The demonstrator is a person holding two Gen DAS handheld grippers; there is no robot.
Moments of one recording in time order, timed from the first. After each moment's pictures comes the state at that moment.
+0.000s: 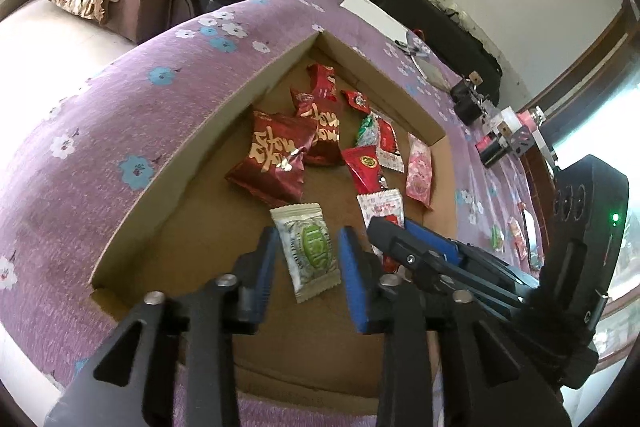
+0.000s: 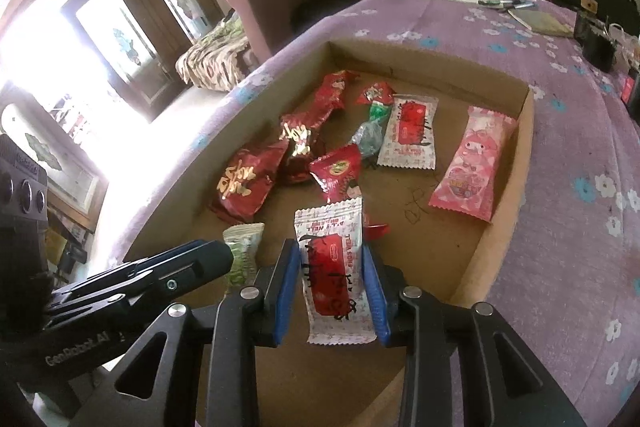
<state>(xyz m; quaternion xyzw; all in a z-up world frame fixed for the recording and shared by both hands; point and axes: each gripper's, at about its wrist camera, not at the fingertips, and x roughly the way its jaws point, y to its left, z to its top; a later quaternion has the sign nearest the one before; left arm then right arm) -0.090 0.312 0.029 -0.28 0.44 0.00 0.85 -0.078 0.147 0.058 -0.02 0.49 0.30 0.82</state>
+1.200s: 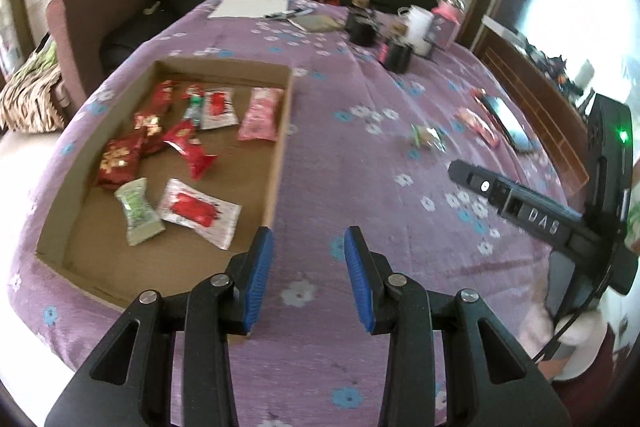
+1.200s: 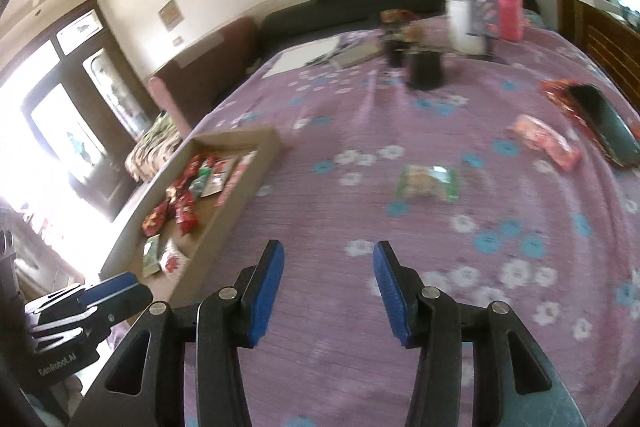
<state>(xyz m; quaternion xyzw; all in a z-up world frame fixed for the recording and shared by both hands) -0.122 0.136 0.081 -0.05 0.45 -0.07 0.89 -0.127 -0.086 0.098 0.10 0.41 0.16 0.89</state>
